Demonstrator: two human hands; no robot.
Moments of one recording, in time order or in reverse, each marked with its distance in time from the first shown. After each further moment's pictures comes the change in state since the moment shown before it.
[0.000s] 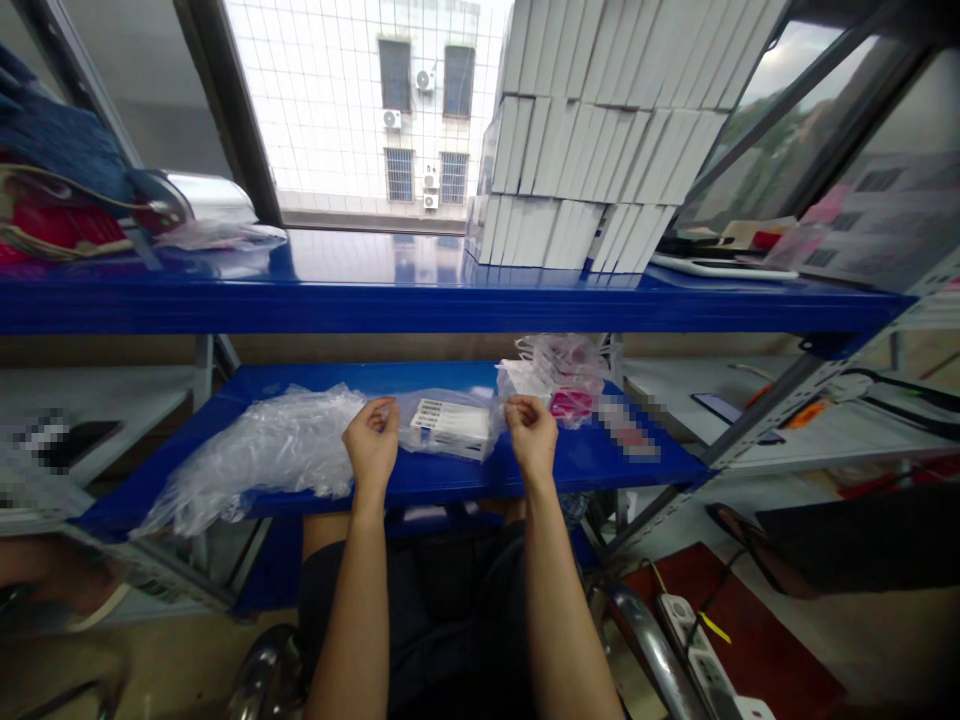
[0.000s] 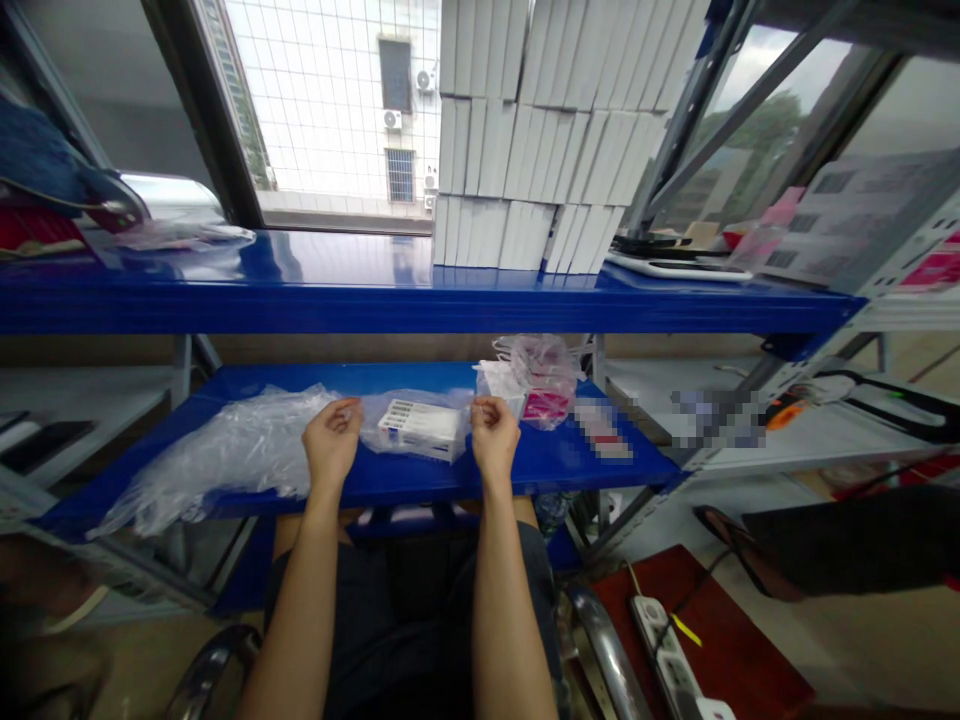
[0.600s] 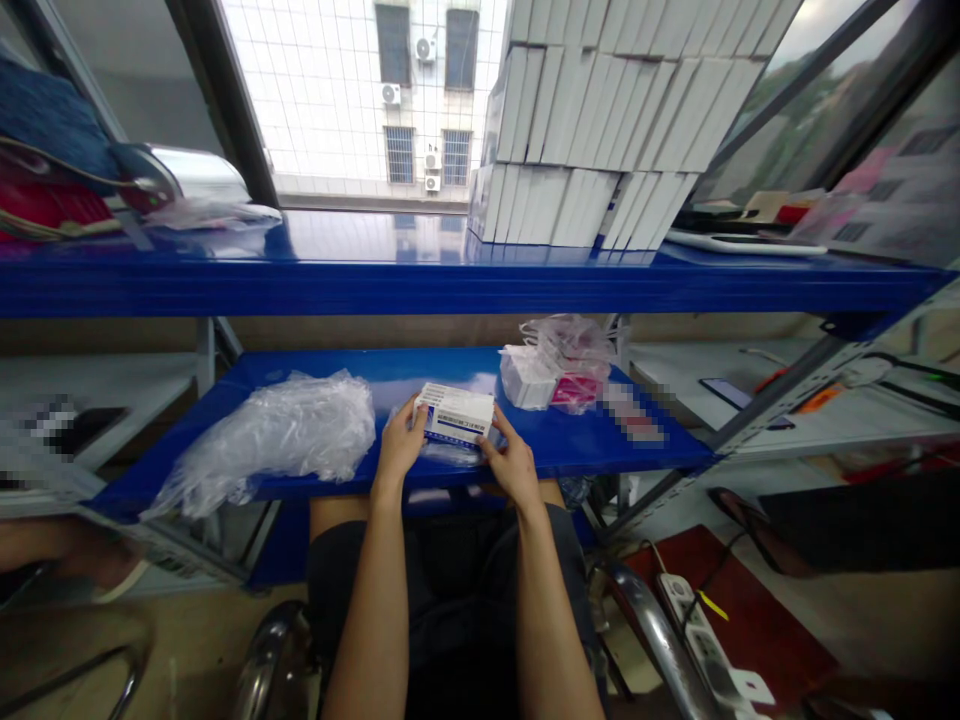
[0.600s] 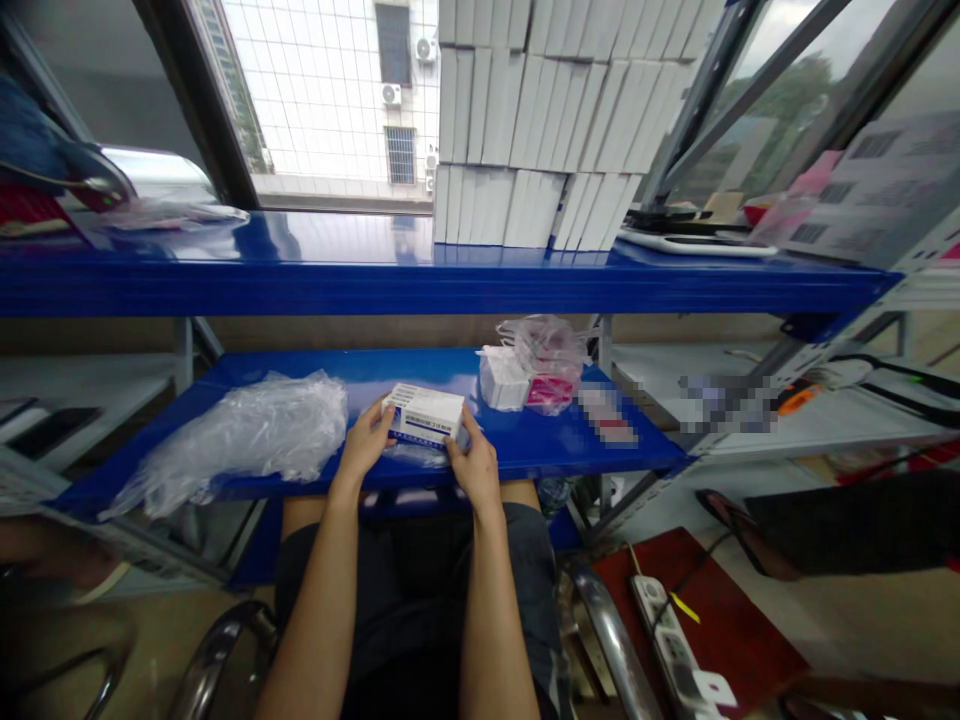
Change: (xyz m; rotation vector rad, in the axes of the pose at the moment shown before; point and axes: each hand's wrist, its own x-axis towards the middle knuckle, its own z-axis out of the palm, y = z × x) left_hand -0.022 -0.014 0.022 -0.090 -0.323 -0.210; right_hand -0.056 0.029 -0.001 -0.198 -0.241 0.094
